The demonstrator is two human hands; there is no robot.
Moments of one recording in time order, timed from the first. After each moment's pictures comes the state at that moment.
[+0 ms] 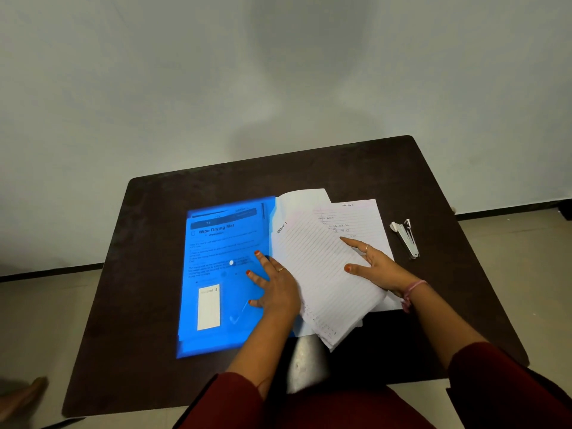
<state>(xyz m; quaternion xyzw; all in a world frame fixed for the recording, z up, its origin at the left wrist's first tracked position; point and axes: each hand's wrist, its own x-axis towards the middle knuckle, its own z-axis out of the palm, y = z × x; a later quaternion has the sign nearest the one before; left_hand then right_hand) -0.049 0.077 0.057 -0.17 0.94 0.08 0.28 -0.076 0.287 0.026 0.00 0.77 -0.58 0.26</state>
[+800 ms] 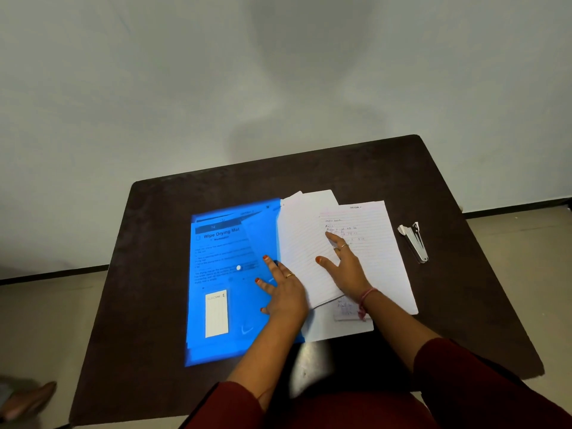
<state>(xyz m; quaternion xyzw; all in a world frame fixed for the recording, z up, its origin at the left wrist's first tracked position) -0.056 0.074 0.055 -0.16 0.92 0.13 0.33 -0.085 0.201 0.008 0.07 0.79 -0.60 0.09</state>
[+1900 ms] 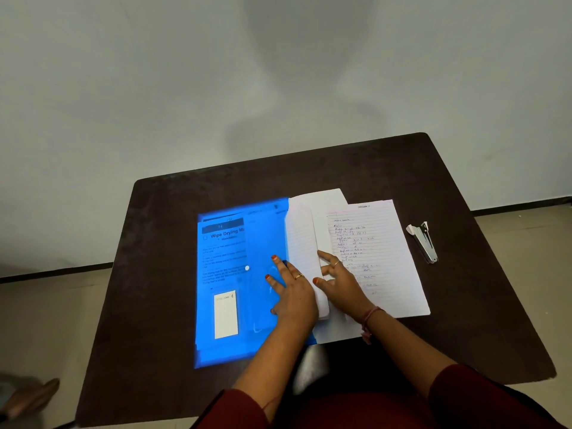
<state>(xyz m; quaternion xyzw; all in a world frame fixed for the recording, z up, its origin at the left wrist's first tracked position) -0.051 0.070 0.062 -0.12 0.94 0.13 0.30 -0.065 0.175 -0.005 0.06 0.80 -0.57 0.16</state>
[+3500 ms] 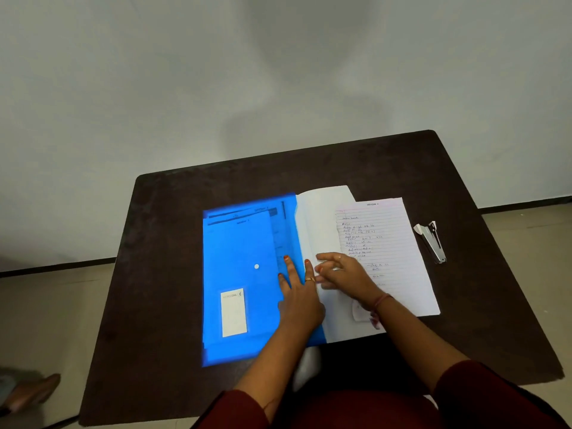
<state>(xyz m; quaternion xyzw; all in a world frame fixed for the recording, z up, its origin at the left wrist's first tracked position) -0.044 0.050 0.052 -0.02 0.95 0.14 0.29 -0.084 0.175 0.013 0.11 0.71 -0.64 0.25</state>
